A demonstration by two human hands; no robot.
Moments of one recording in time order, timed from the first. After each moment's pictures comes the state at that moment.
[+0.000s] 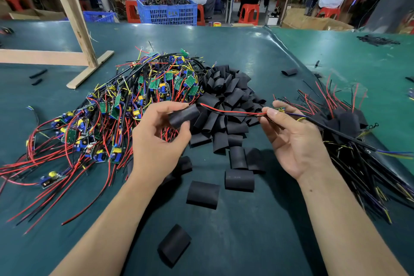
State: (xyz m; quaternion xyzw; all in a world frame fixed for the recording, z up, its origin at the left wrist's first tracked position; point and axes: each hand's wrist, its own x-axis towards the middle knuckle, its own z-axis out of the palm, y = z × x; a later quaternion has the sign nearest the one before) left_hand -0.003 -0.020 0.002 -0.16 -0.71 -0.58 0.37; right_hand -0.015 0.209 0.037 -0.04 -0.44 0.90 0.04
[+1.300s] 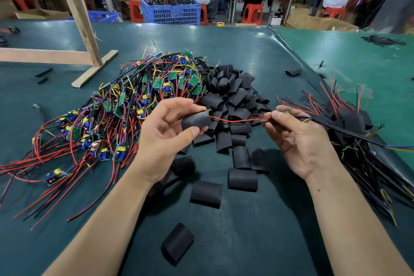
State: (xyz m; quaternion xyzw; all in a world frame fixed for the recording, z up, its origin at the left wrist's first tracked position) left_hand -0.001 -0.026 0.011 -0.22 -0.56 -0.79 0.11; right_hand -0.018 0.217 0.037 -0.07 -0.48 0.87 0.03
